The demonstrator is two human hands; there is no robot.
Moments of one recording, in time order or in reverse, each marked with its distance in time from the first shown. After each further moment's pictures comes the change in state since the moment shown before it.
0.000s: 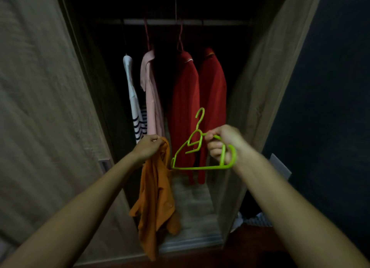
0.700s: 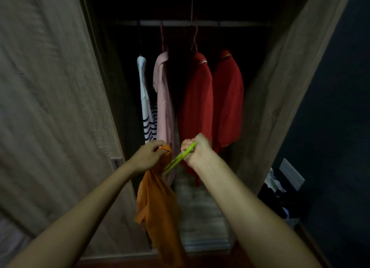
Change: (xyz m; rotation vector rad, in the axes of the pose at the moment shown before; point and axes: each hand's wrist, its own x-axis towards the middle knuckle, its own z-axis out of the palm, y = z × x) left_hand -0.023 -0.023 -0.027 0.228 -0.054 0.207; right_hand 0.041 0.044 0.085 0.484 0.139 -0.007
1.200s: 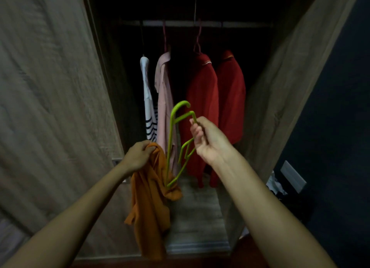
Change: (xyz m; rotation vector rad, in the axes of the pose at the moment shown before) left_hand -0.003 -0.017 -0.015 -0.098 0.146 -0.190; right_hand -0.024 -0.028 0.003 -0.144 -0.215 -0.128
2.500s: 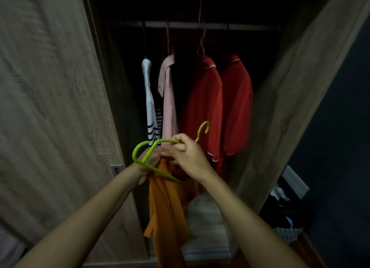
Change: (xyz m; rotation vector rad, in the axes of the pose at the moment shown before) left_hand 0.030 -0.044 0.024 -0.603 -0.154 -0.338; right_hand 0.050 0.058 -0.022 -0.860 -0.412 -0.407
